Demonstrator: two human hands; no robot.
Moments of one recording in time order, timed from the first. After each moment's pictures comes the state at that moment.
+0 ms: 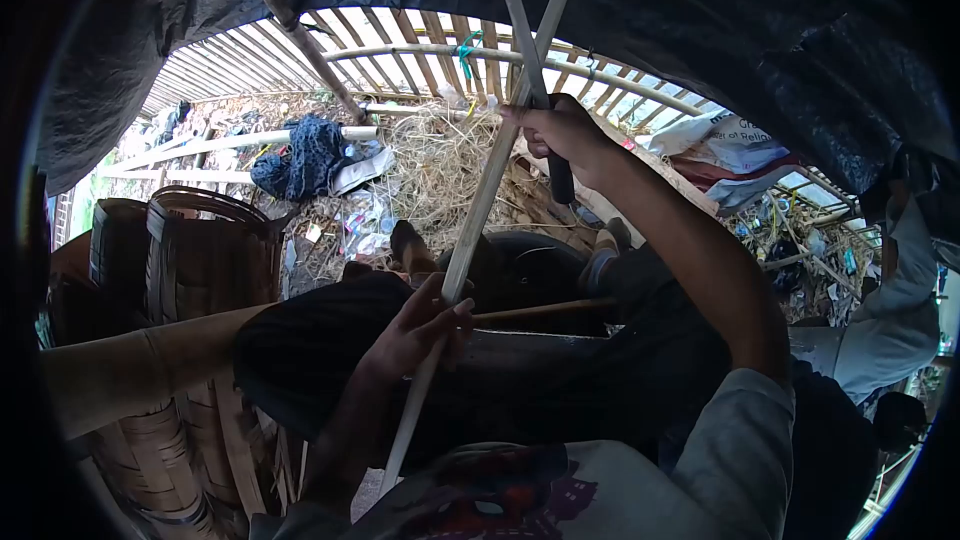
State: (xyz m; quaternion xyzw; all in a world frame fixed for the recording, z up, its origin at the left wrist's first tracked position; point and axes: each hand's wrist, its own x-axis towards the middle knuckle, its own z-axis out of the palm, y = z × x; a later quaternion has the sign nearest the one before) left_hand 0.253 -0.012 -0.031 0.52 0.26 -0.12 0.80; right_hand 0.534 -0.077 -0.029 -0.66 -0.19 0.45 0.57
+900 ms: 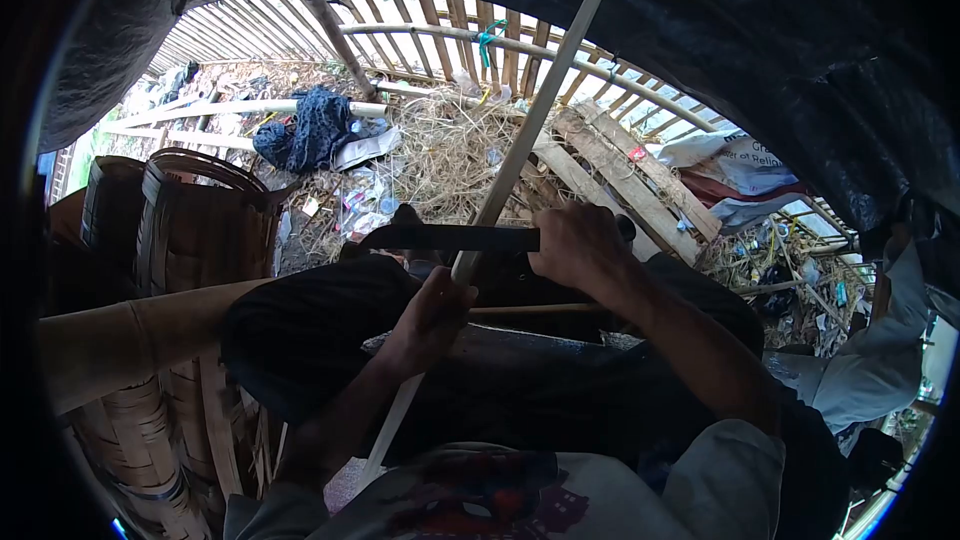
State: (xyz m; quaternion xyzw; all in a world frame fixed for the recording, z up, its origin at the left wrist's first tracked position) left_hand 0.243 -0.028 -0.069 0.65 0.20 0.04 0.73; right_hand 0.455 -0.123 -0.031 -0.84 -0.50 0.22 0.00
